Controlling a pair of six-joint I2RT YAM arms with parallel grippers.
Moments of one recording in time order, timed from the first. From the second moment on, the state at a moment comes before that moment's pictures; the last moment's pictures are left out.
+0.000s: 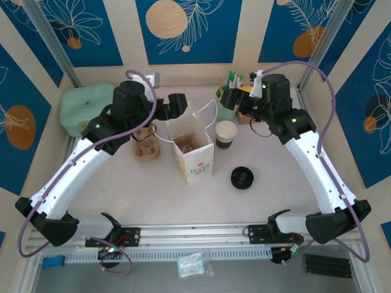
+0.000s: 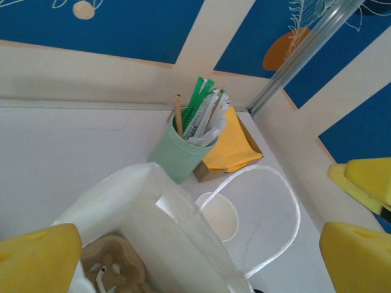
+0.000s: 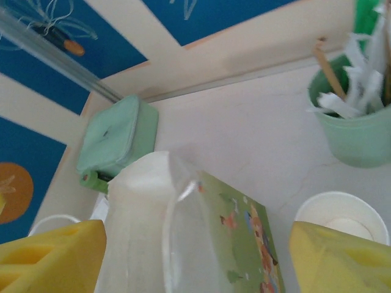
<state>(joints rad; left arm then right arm) -0.66 1.32 1.59 -0.63 -0.04 -0.51 0.35 1.28 1.51 -0.71 -0.23 0.59</state>
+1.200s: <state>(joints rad) -0.94 1.95 2.32 -0.81 0.01 -0.33 -0.26 1.75 1.26 -0.55 -0.53 0.93</state>
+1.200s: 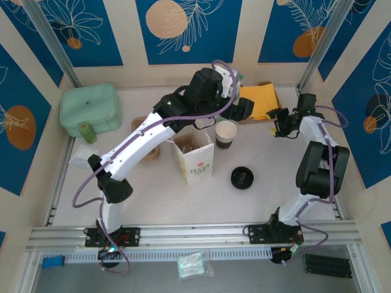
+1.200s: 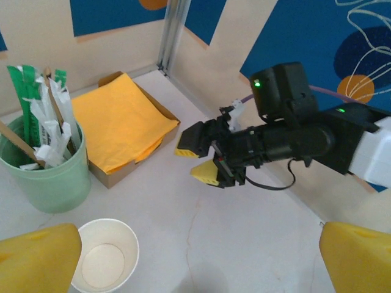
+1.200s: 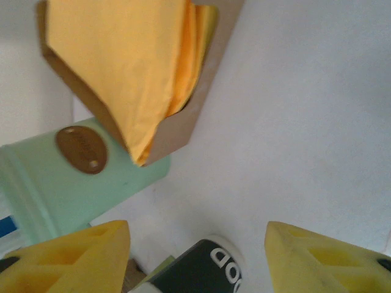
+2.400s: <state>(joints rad) -0.96 2.00 2.36 -0.83 0.01 -0.33 -0.20 2.09 1.52 -0.50 -0.56 0.98</state>
